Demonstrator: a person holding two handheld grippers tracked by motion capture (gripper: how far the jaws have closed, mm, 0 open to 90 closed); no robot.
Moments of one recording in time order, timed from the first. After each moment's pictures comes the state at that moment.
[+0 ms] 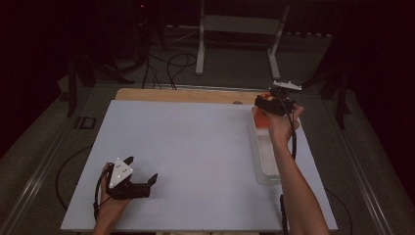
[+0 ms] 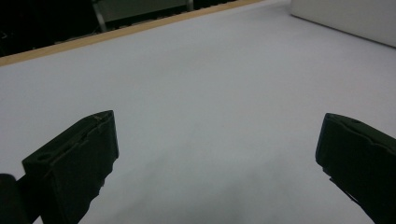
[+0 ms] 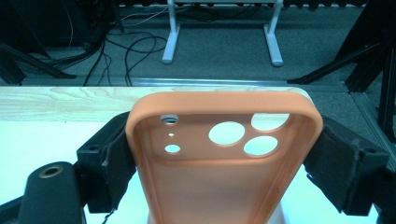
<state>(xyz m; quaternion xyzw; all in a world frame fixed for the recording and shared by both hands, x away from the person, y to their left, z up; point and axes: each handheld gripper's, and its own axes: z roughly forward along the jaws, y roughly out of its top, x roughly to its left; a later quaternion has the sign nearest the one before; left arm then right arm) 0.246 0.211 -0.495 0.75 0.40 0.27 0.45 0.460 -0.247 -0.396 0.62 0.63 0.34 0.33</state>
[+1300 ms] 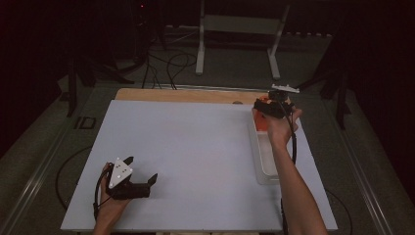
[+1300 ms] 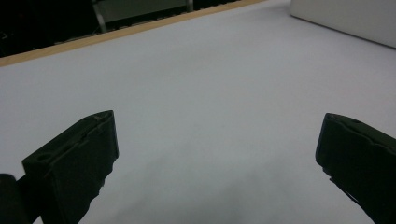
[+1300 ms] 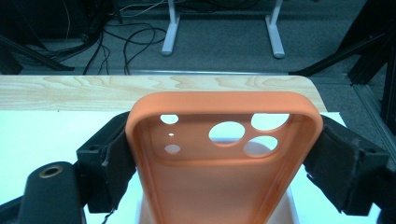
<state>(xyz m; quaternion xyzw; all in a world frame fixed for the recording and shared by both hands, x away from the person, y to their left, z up) 0.246 0.211 -0.495 0.75 0.40 0.27 0.46 0.463 -0.249 -0.411 0.62 0.63 0.33 0.32</state>
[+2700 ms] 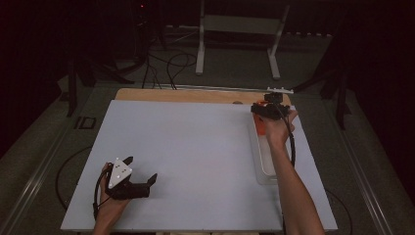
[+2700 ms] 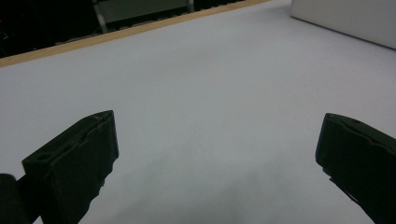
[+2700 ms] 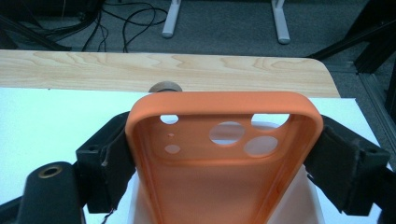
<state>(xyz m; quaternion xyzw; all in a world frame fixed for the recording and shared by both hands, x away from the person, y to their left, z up) 0.245 0.212 -0.495 0.75 0.40 0.27 0.46 0.472 -0.245 -0.428 0.62 0.65 0.31 0.30</state>
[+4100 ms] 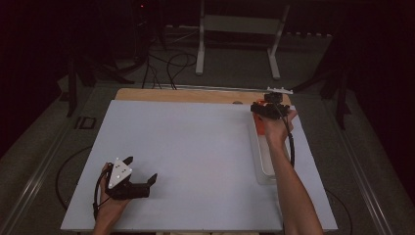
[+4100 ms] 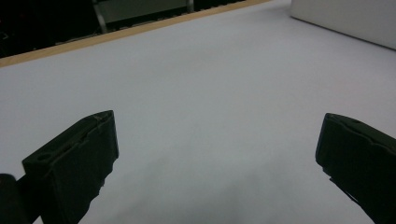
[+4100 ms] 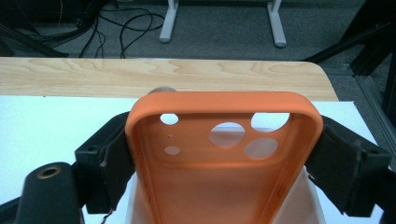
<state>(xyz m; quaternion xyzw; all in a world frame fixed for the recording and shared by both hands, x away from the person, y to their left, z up) 0.245 0.212 -0.495 0.75 0.40 0.27 0.46 0.475 -0.244 -0.431 0.63 0.64 0.31 0.31</state>
